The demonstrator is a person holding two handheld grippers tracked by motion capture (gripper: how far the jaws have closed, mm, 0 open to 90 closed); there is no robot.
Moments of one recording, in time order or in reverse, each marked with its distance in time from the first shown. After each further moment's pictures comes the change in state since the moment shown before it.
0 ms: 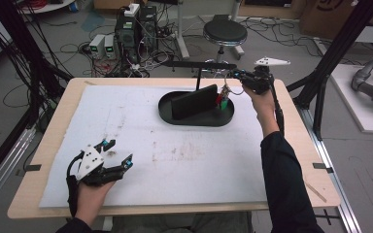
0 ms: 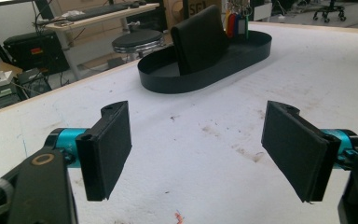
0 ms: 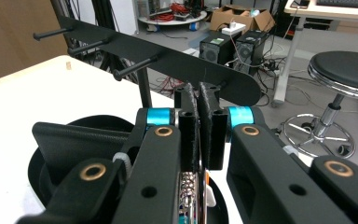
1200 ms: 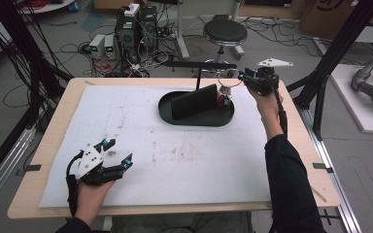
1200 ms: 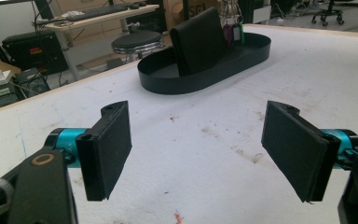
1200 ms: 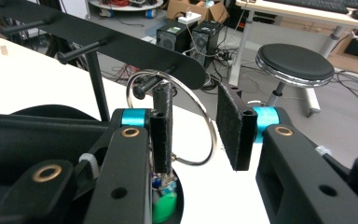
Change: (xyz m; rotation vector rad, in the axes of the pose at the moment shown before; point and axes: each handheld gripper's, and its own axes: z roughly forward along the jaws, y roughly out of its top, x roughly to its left) left arm 0.002 0.000 0.002 -0.010 -0.009 -0.015; right arm 0.001 0.000 -0.017 0.042 -0.190 -0.040
